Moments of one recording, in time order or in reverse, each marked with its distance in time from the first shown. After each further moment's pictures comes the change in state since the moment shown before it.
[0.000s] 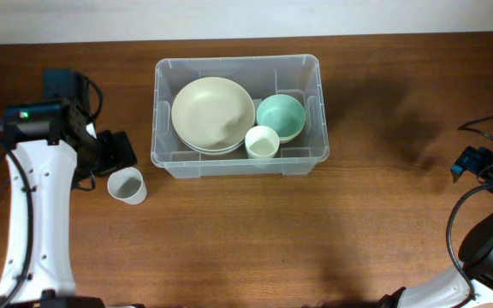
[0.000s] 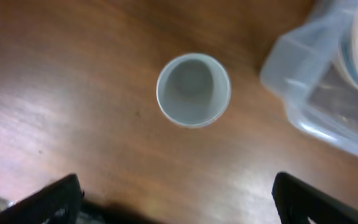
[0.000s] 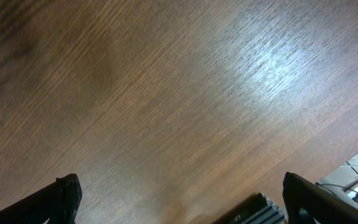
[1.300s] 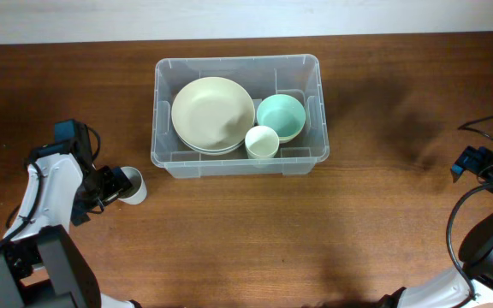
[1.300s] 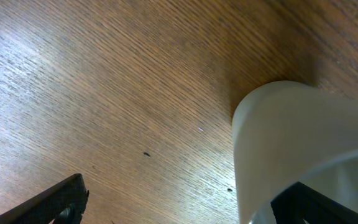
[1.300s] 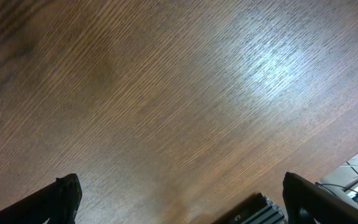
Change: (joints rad) left arm 0.168 0.124 -0.457 0.433 0.013 -0.040; right arm 0.000 0.000 0.000 0.000 0.000 0.000
